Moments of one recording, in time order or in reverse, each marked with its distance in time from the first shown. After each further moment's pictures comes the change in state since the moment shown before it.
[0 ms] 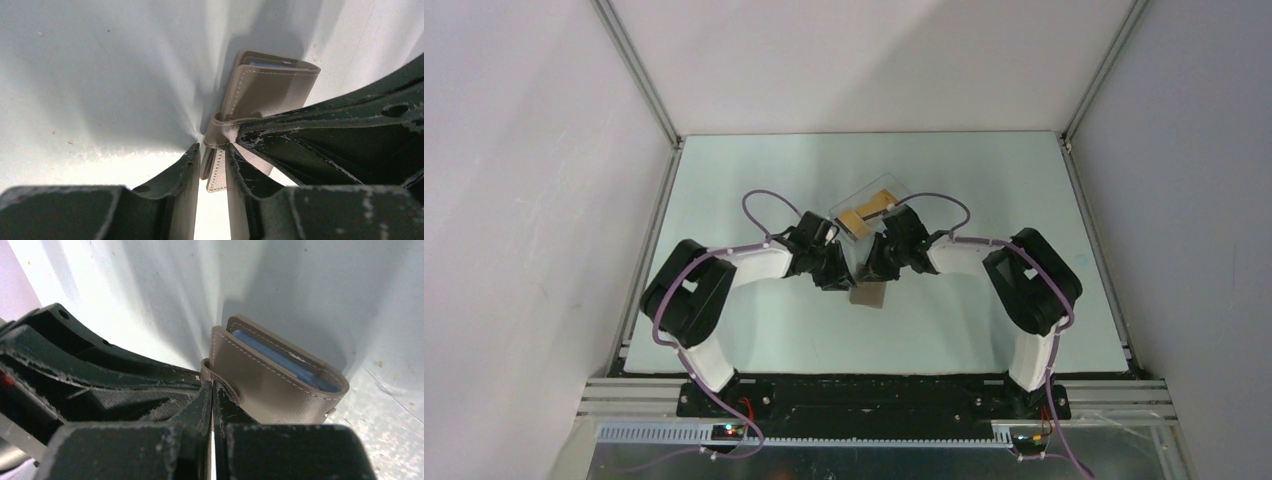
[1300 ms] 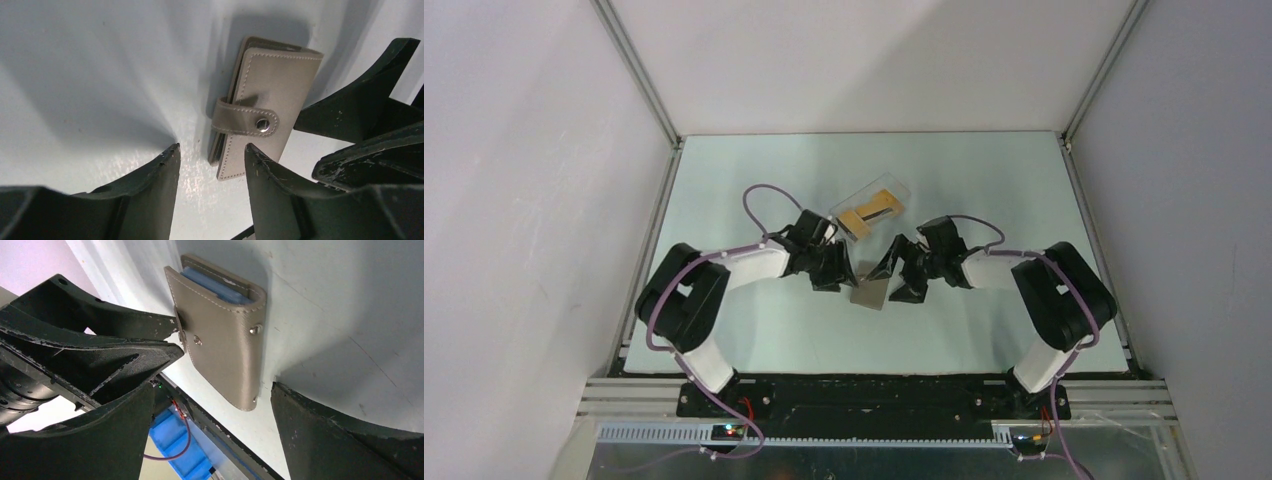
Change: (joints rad) left arm 0.003 -0.047 -0.005 -0.053 0.006 0.103; right arm -0.154 -0.190 -0.308 0.135 -0.227 0.164
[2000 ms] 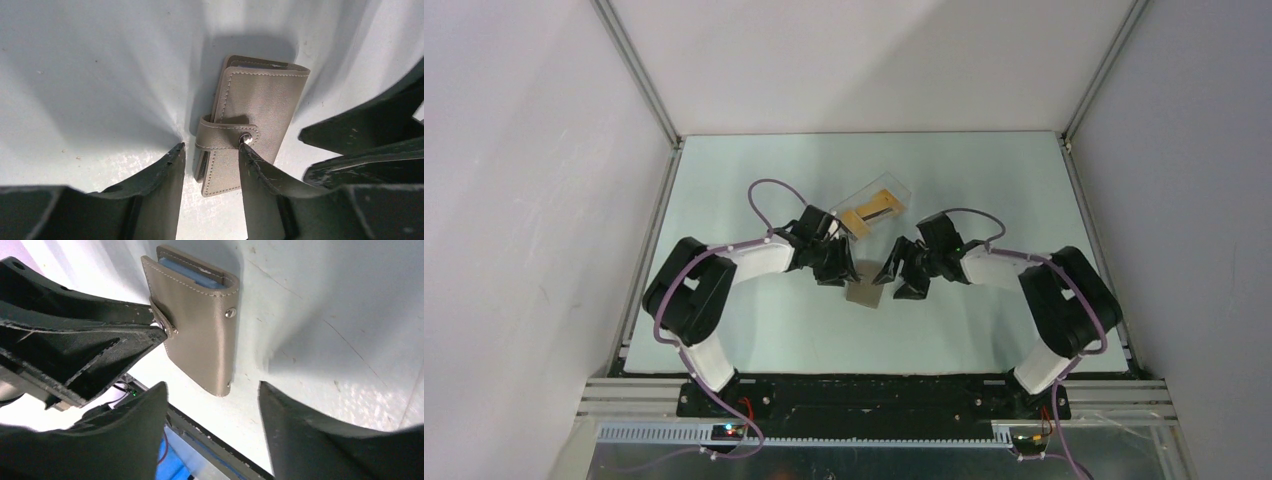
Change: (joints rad) left arm 0.000 0.063 0.067 0.003 0.002 0.026; right arm 0.029 -0.012 0.075 -0.154 0.095 -0.079
